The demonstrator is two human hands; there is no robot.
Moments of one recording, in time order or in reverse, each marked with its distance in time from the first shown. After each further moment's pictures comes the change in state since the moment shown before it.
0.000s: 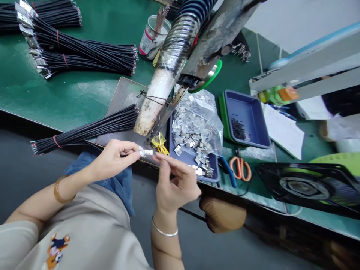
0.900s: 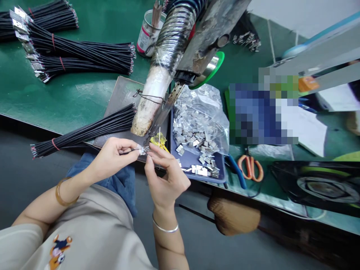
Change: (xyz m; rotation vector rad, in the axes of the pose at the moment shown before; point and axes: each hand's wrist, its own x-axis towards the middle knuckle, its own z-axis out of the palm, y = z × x) left_hand 0.007 0.000 0.003 -0.073 0.055 -0.071; right_hand 0.007 -0.001 0.011 -0.076 -0.127 -0.073
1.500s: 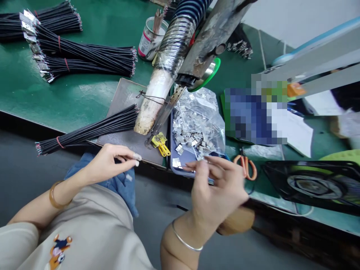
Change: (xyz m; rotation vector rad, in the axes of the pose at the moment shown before) left_hand -0.022 -0.015 -0.015 0.305 -0.039 0.224; right_hand 0.012 0.020 -0.062 -0.184 0.125 0.333
